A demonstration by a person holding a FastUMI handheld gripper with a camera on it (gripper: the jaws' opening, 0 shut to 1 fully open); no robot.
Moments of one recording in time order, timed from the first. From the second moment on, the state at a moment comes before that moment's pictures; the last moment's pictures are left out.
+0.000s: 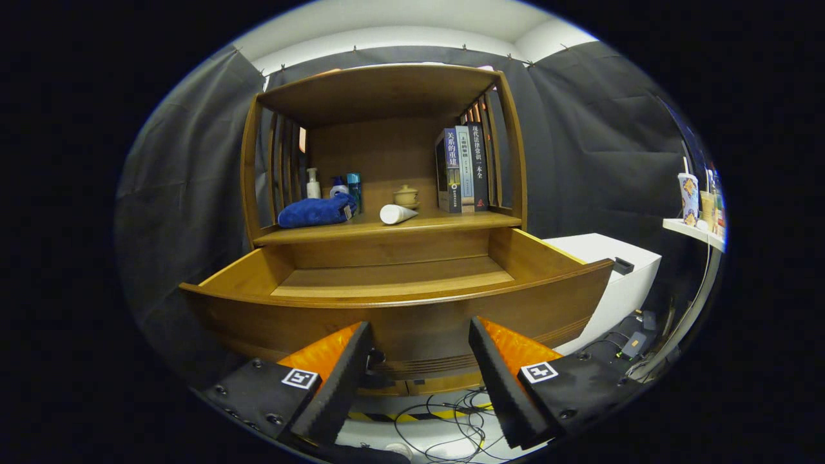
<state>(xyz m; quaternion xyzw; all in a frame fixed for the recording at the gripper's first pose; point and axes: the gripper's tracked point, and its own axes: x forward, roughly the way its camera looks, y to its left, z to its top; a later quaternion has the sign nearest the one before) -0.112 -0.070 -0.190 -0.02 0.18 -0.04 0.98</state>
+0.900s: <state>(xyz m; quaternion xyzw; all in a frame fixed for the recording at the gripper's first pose) -0.058 -0.067 -0.195 -0.04 0.19 -0.04 0.98</state>
